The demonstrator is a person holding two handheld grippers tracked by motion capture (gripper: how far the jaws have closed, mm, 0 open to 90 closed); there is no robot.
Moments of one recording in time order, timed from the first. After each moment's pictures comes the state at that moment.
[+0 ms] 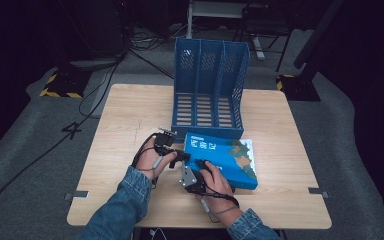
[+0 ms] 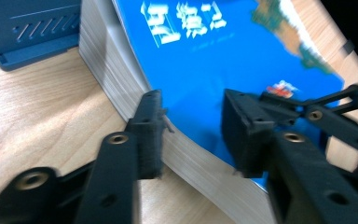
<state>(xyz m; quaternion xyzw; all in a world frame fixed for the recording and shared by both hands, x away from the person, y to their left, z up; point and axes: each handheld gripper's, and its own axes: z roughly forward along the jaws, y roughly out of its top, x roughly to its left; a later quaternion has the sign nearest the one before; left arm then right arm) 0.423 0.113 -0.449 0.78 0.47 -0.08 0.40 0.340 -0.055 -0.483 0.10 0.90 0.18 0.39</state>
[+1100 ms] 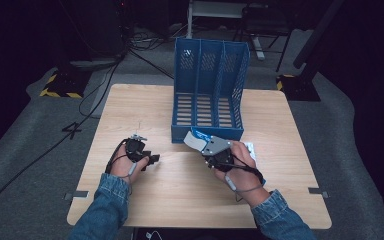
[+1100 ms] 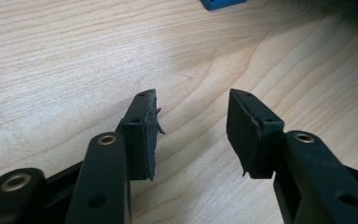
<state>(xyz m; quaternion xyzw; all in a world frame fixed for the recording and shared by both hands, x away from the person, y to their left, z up) 0.417 0.192 -0.487 0.78 0.52 0.04 0.34 0.363 -0.106 -0.378 0.17 0.90 0.28 0.28</state>
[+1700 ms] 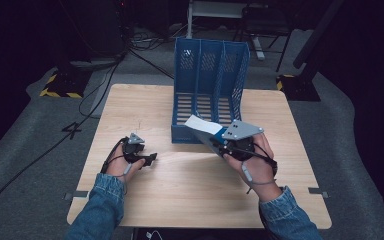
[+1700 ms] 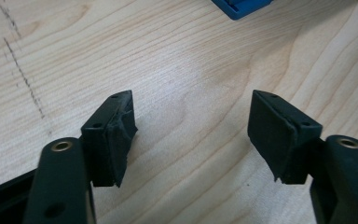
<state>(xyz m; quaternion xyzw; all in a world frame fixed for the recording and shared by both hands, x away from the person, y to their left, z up) 0.422 0.203 -0.502 0.81 0.43 0.15 0.36 0.364 -0.140 -0.327 0.23 0.85 0.40 0.27</state>
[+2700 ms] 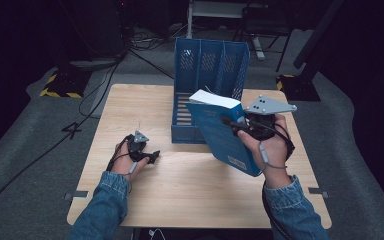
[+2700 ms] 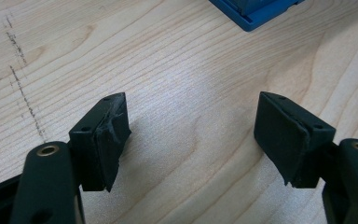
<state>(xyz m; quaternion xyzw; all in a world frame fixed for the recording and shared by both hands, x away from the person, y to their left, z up) 0.433 0.194 -0.504 0.82 0.43 0.17 0.34 0.380 -0.166 -0.276 0.28 0.78 0.49 0.26</state>
